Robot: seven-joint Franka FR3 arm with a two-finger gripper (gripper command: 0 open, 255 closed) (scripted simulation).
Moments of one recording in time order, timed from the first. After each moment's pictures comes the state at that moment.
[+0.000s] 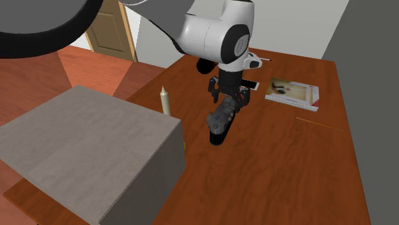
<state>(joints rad) 0.19 0.52 0.08 -1.70 -0.05 2.23 0.02</state>
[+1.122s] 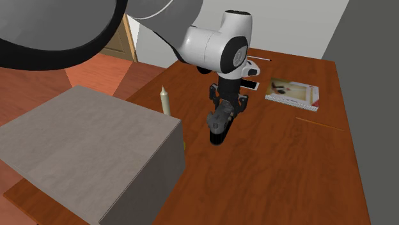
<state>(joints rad) 0.19 0.57 0.08 -1.70 -0.06 2.28 0.02</state>
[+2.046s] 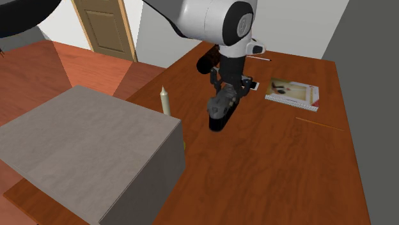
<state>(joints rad) 0.19 0.47 0.08 -1.66 -0.05 2.14 0.02</state>
